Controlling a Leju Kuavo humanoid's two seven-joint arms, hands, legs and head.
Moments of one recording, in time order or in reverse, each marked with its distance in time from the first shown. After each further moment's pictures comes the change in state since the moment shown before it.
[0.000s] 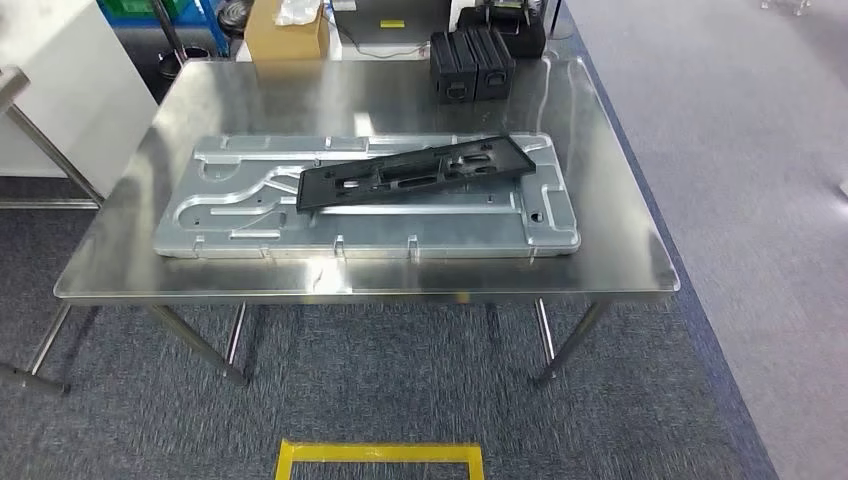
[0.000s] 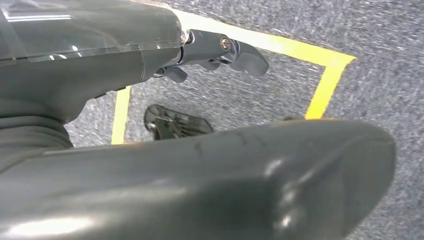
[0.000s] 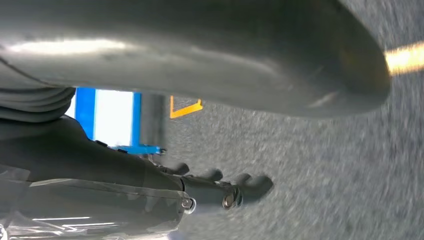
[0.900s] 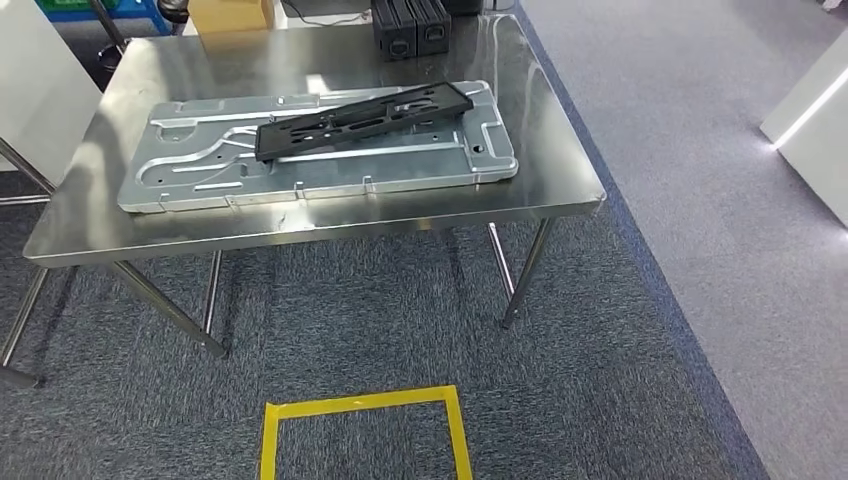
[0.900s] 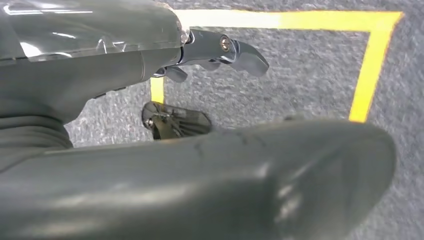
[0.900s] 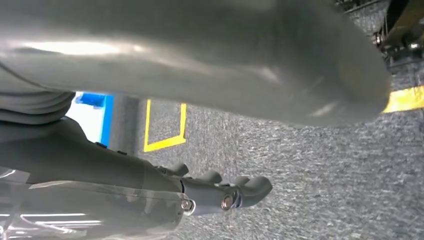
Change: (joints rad) left arm -0.017 -0.001 -0.032 0.001 -0.053 0.004 0.006; right arm -0.036 0.028 -0.007 0.040 -0.038 0.046 -0.120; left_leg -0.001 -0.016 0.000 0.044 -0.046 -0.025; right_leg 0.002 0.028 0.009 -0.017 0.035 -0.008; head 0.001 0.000
